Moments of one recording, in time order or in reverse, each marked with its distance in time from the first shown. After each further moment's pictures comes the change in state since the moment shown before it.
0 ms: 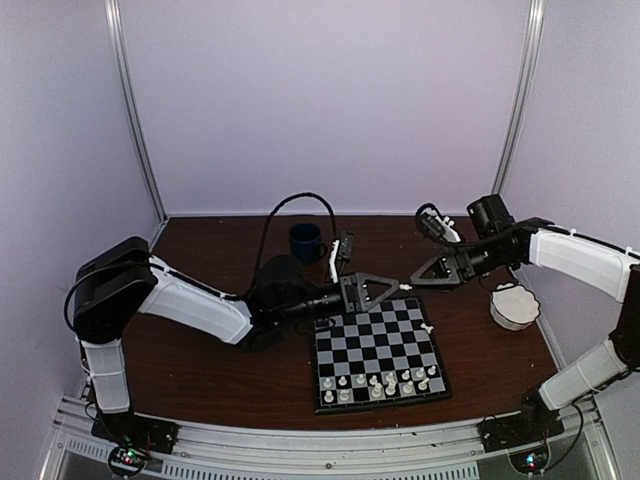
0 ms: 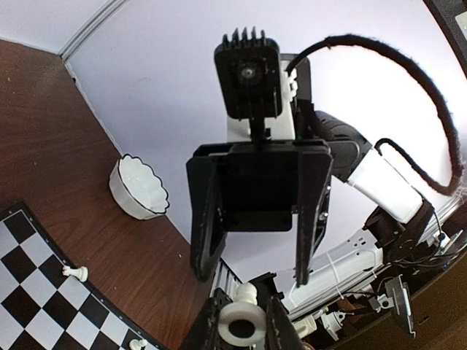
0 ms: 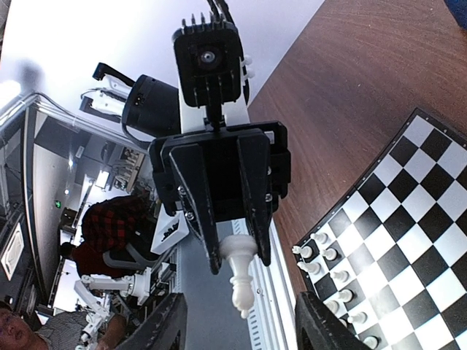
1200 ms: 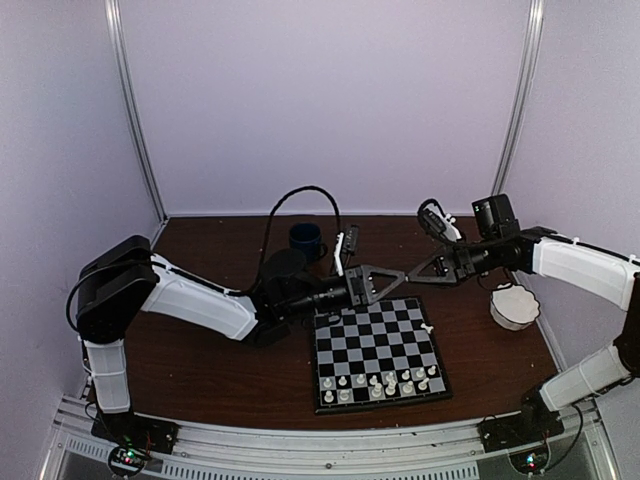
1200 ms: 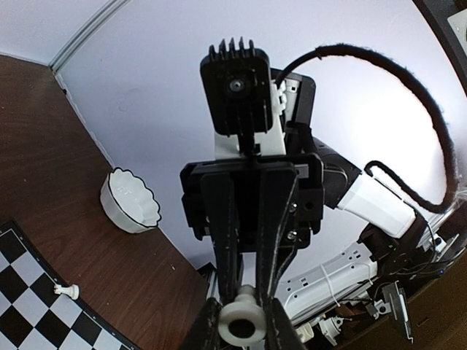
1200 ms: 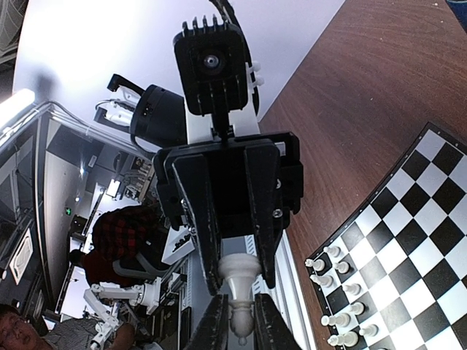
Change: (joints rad) left arm 0.000 0.018 0.069 -0.013 -0.008 0.003; right arm 0.014 -0.048 -0.084 0.274 -0.040 0.238
